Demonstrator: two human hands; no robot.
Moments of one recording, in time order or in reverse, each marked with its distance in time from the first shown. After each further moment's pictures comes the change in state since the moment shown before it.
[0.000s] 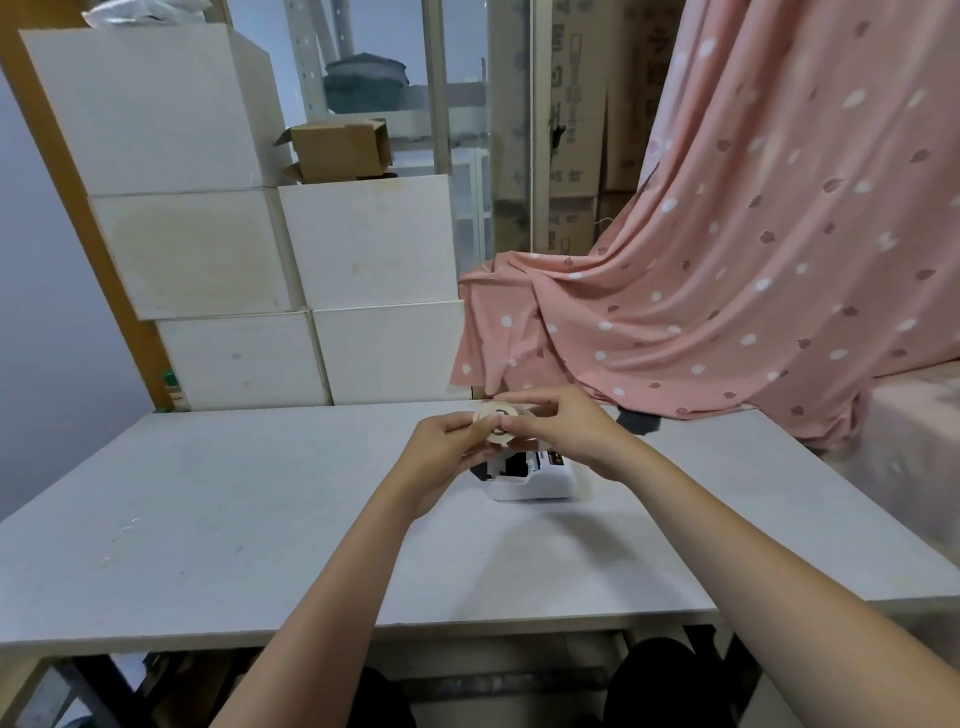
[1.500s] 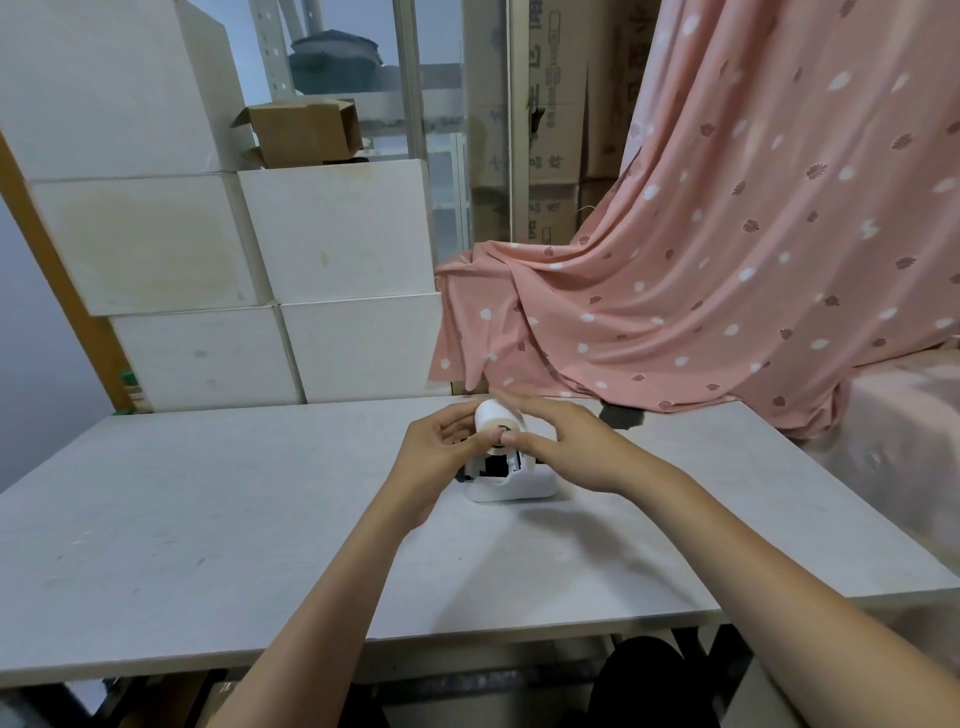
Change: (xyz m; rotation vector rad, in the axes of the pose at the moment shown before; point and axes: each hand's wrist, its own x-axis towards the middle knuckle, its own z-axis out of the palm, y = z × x) left_hand 0.007 -0.011 0.019 0.078 0.035 0.156; right_hand -0.024 0.006 -0.020 -0.442 -0.023 -0.121
